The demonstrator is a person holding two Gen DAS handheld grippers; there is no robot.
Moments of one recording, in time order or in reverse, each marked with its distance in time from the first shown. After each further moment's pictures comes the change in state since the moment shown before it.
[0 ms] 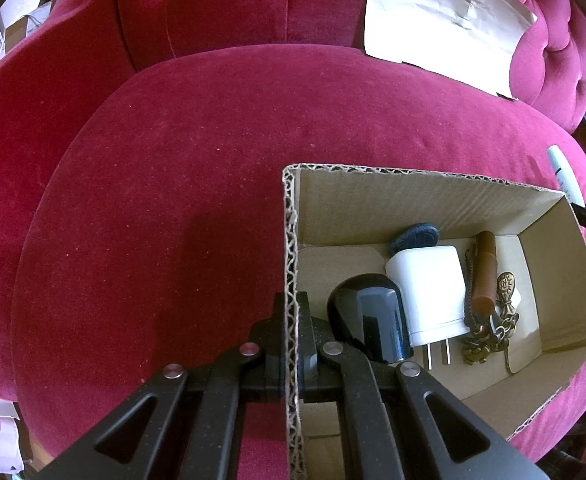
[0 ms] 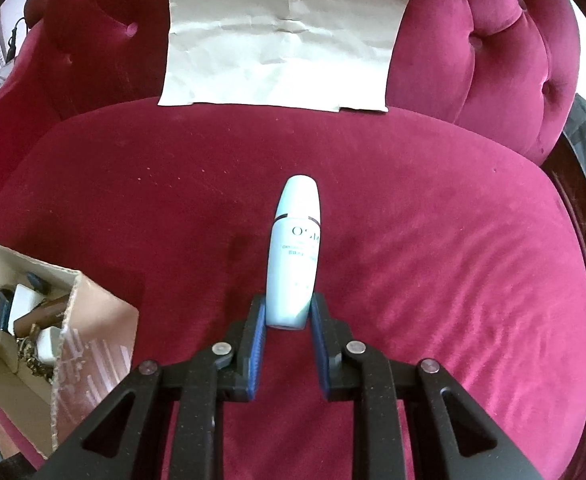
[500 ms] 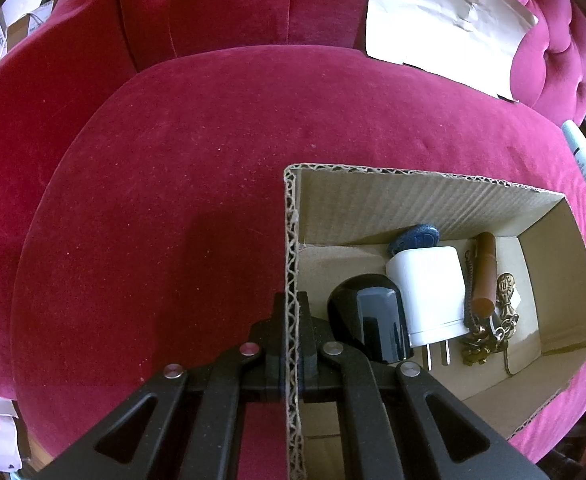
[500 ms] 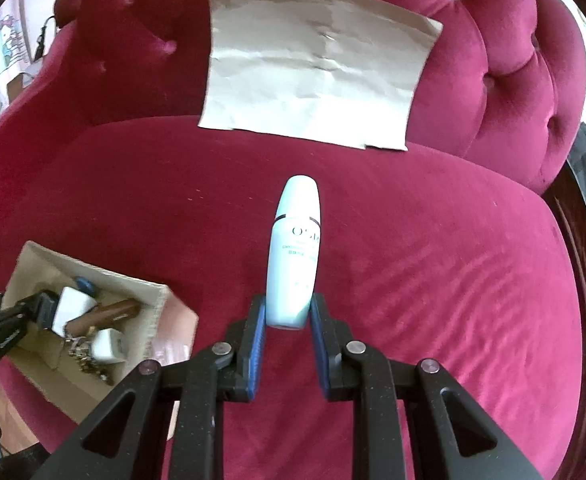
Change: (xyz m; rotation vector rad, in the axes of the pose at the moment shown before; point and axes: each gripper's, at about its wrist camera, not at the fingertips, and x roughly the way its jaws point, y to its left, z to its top) left arm -0.001 0.000 -0.002 -0.006 -0.003 0.000; right arm -0.047 0.032 0.011 -0.067 -0.046 0.038
